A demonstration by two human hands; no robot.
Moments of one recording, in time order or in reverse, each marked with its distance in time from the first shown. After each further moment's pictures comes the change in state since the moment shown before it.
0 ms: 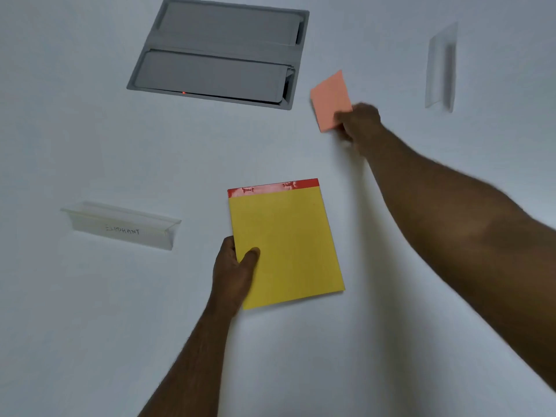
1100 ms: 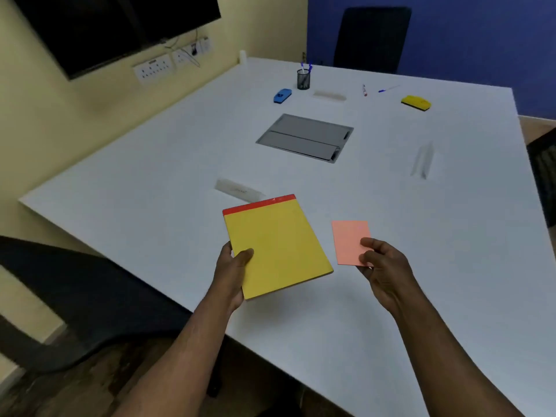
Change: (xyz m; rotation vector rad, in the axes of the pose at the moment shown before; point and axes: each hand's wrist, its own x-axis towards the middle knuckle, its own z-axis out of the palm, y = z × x) left_hand -0.328 -0.021 -0.097 -0.689 0.149 0.031; right_hand -0.456 0.135 -0.158 0.659 -0.323 -0.001
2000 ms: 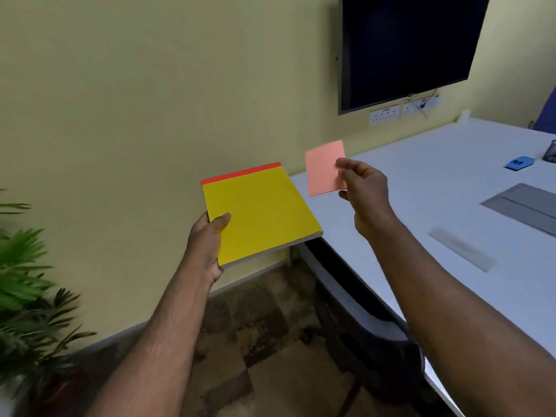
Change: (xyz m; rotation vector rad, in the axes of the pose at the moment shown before) left_hand -0.181 0.203 -0.465 -0.230 0.559 0.478; right_hand -0.251 0.069 0.520 -0.180 -0.745 -0.409
